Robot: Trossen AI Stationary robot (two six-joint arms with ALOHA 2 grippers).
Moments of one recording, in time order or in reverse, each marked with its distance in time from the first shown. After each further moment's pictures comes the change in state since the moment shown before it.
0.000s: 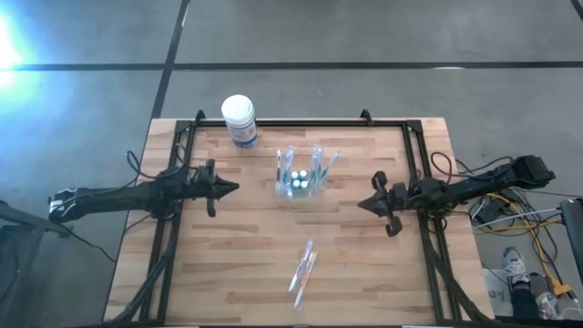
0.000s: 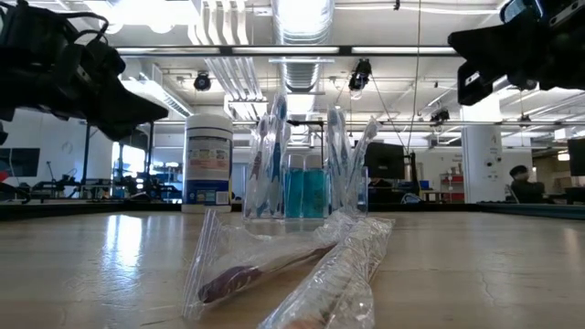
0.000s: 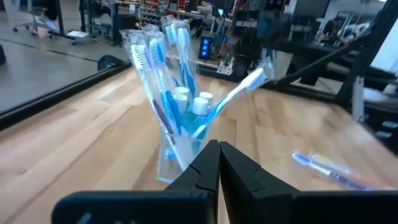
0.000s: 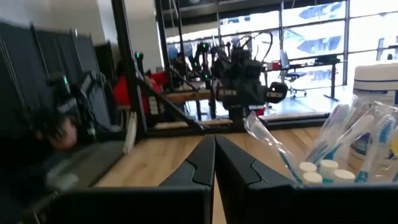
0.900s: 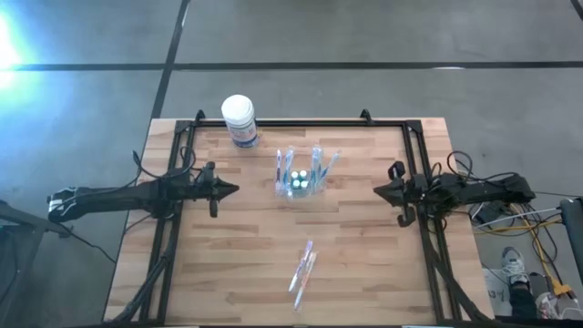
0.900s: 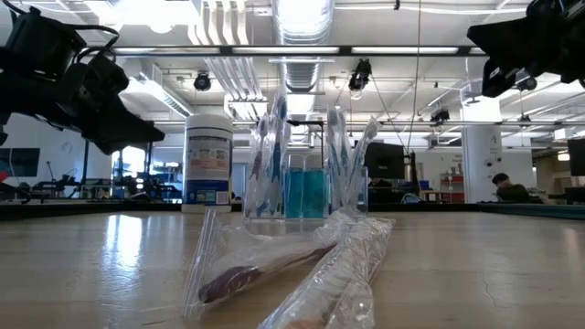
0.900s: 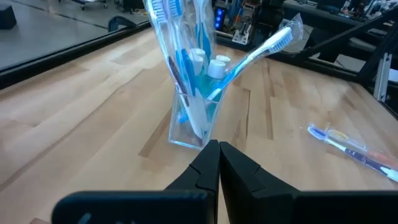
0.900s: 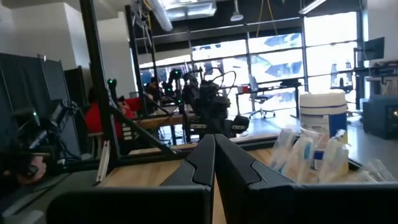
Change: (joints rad) left arm 0.000 0.021 0.000 -0.105 -0.035 -0.034; right arm -0.030 -0.636 0.000 -0.548 0.103 -0.013
